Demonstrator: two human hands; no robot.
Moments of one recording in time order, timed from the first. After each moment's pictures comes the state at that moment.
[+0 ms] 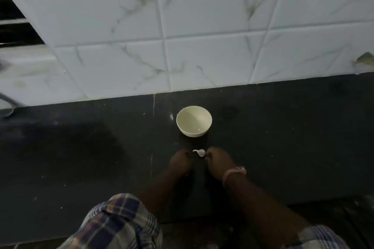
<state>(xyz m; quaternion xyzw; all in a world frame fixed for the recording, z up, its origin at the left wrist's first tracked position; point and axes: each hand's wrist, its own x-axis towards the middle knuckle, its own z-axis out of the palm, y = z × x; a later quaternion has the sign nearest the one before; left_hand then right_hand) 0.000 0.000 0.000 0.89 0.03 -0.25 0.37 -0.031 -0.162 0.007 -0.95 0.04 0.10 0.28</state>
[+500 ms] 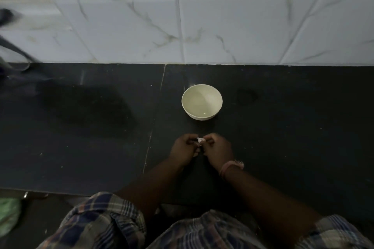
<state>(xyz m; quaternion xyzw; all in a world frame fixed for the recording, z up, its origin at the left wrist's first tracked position) -0.009 -0.030 -0.019 0.73 0.22 -0.22 0.62 -0.013 -0.166 -0.031 -0.86 0.10 0.09 0.50</state>
